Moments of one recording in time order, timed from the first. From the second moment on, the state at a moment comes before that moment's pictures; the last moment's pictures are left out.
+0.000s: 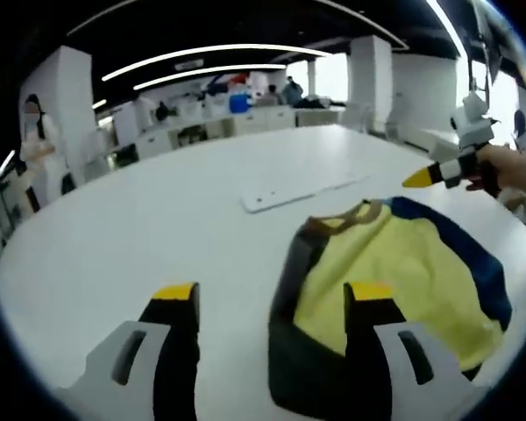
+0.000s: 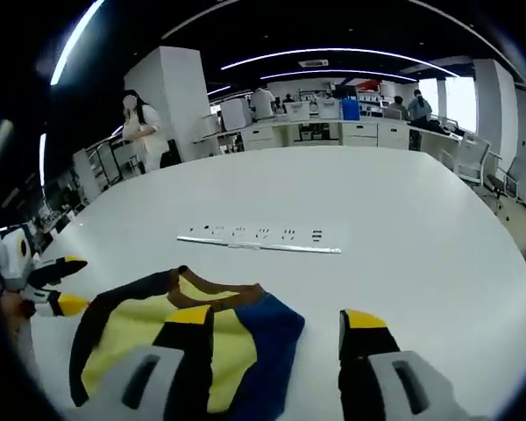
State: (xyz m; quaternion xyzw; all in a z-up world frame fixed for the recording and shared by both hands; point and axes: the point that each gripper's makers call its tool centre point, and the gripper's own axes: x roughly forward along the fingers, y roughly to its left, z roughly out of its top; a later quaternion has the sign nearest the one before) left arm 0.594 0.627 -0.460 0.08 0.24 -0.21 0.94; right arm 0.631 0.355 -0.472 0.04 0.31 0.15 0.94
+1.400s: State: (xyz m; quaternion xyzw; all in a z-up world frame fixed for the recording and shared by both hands) left arm 0.467 0.600 -0.502 0.07 0.31 -0.23 0.92; right arm 0.434 0.385 -0.501 0.01 0.36 0.24 0.90
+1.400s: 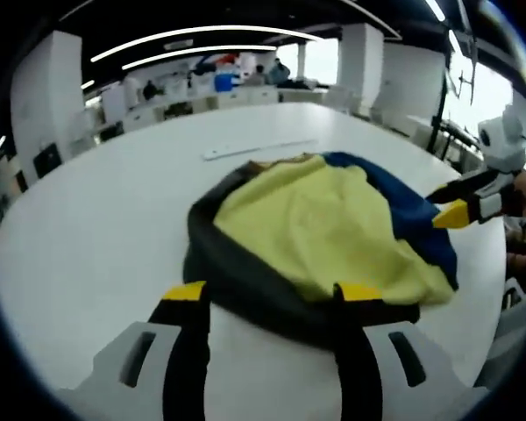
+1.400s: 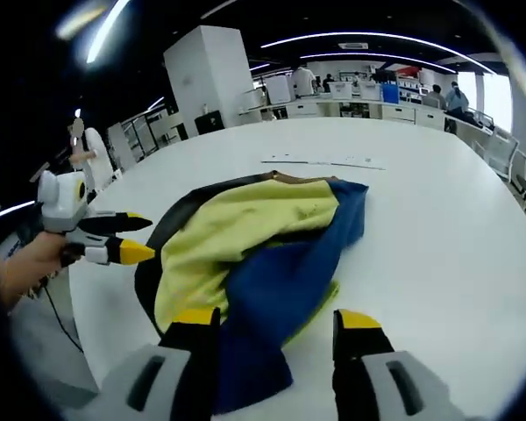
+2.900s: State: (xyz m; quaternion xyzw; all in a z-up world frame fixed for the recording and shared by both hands) left arm 0.460 0.643 -0.486 0.05 0.34 -0.20 0.92; right arm 0.460 0.295 -0.466 -0.02 0.33 0.15 0.93
